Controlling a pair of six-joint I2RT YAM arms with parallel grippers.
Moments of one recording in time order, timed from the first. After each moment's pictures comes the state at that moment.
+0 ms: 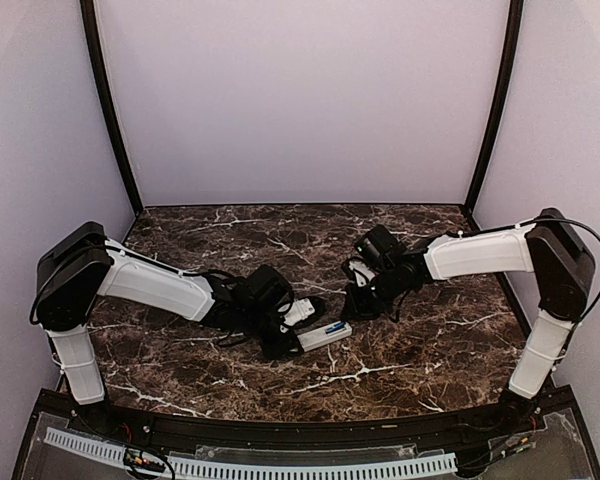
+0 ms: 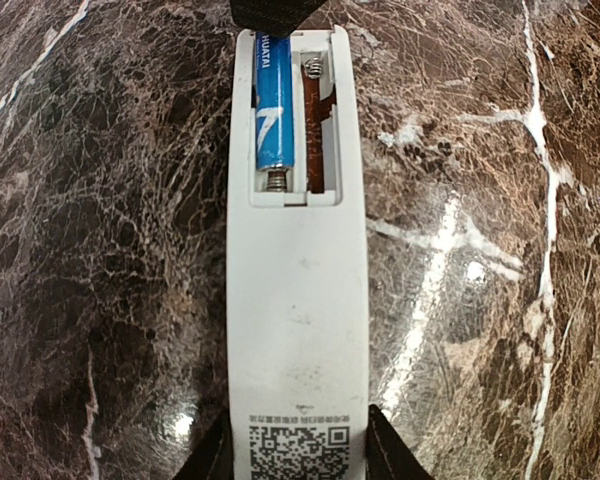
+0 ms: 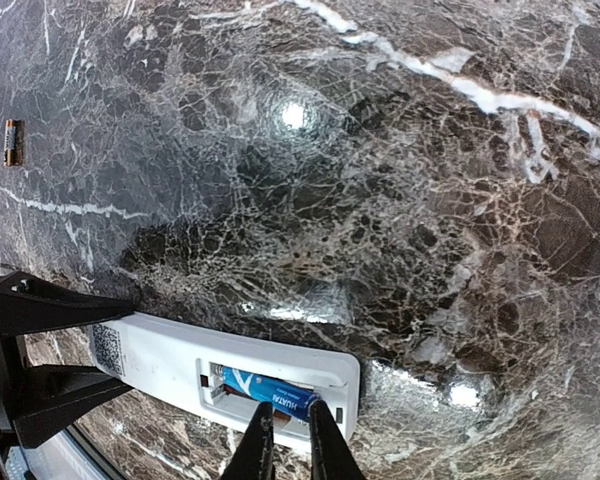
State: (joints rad) left arm -0.98 1.87 1.03 -0.16 0.16 0.12; right arm 0.77 1.77 1.09 -0.42 -0.29 0.53
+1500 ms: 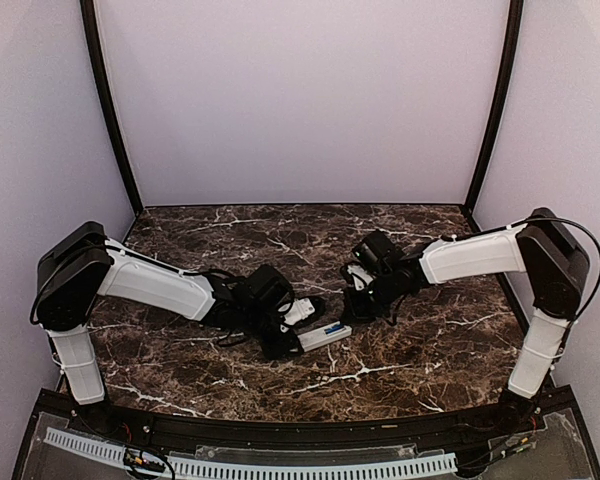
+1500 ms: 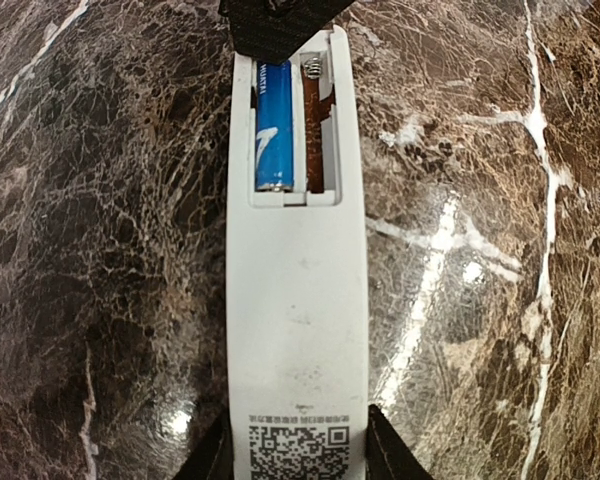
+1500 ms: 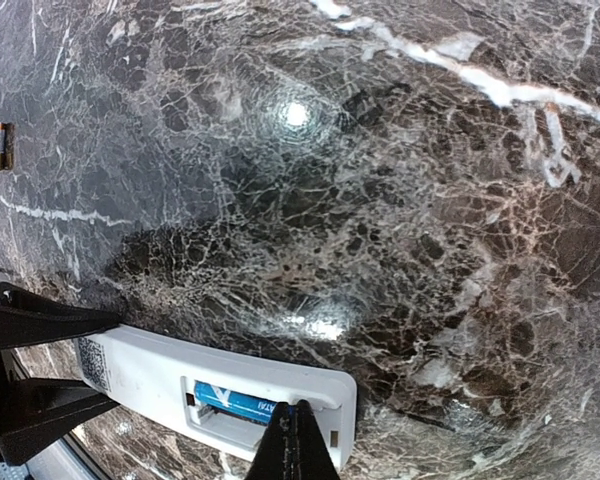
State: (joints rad) left arm -0.98 1.87 1.04 -0.18 0.16 0.12; right arm 0.77 1.81 1.07 -0.37 -0.30 0.55
